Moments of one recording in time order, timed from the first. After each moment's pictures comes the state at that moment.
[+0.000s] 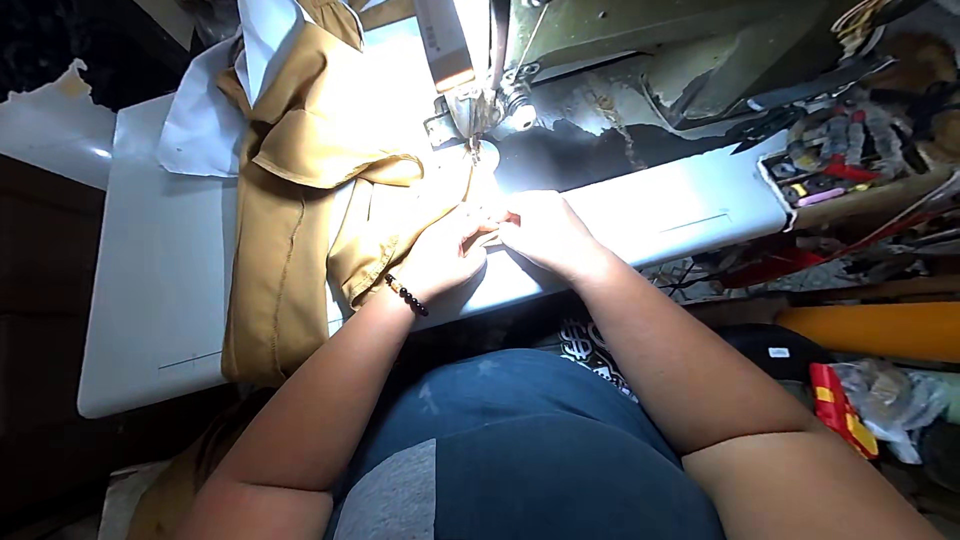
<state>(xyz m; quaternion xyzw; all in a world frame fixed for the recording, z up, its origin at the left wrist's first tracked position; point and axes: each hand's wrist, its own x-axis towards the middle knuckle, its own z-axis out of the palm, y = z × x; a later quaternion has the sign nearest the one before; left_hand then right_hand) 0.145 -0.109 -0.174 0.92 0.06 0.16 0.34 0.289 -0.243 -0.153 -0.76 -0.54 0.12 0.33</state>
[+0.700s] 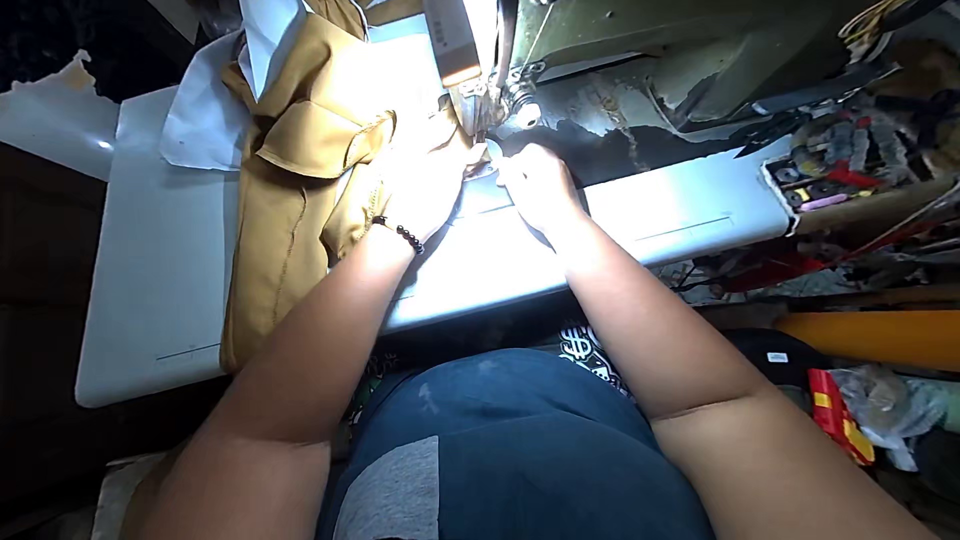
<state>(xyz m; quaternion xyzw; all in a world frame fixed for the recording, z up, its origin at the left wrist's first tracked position) 0.184 -0.074 -0.133 0.96 0.20 0.13 0.12 0.315 -0.204 -0.164 -0.80 -0.45 0.08 0.38</state>
